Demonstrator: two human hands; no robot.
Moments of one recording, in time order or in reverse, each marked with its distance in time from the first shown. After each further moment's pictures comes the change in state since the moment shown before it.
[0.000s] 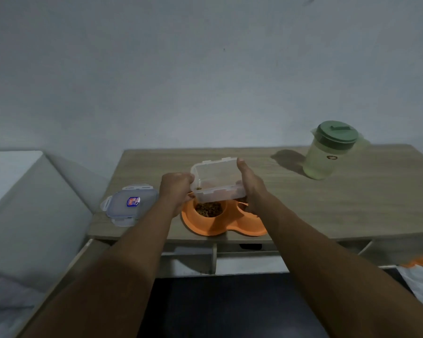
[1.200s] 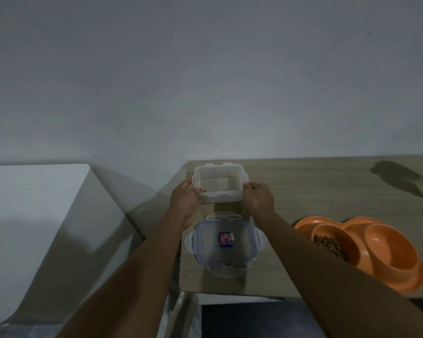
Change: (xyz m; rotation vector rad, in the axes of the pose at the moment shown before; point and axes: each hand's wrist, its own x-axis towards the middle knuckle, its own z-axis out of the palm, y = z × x) left_hand 0.231 -0.012 -0.206 -0.100 -0.120 -0.070; right_hand 0.097 0.022 0.285 -0.424 0.226 -0.266
